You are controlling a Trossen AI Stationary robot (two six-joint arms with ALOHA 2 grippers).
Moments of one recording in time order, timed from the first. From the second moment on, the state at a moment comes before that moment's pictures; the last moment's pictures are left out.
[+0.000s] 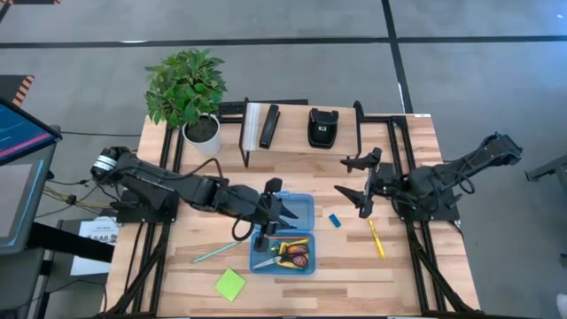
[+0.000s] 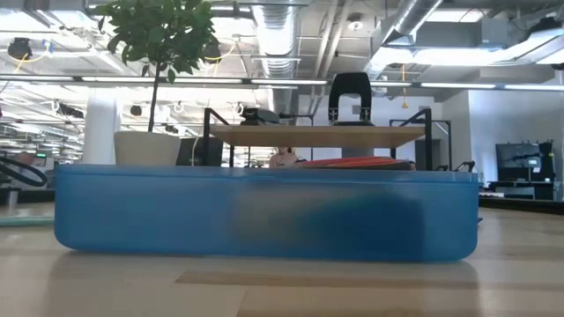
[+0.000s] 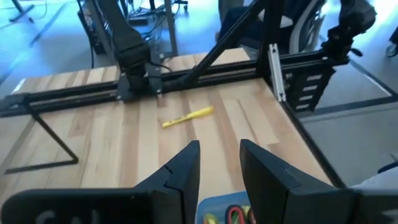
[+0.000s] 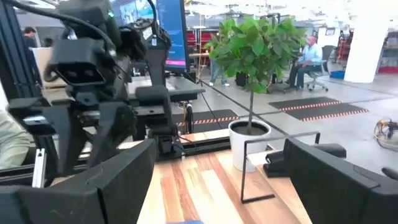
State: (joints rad) left arm -0.29 1.53 1.34 -0.21 -0.12 -0.01; right arm 0.42 0.85 0.70 0.23 0.71 0.01
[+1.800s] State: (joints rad) left arm -0.42 1.08 0.52 0.53 -0.33 -0.14; right arm 0.21 1.45 0.71 -0.49 0.18 0.82
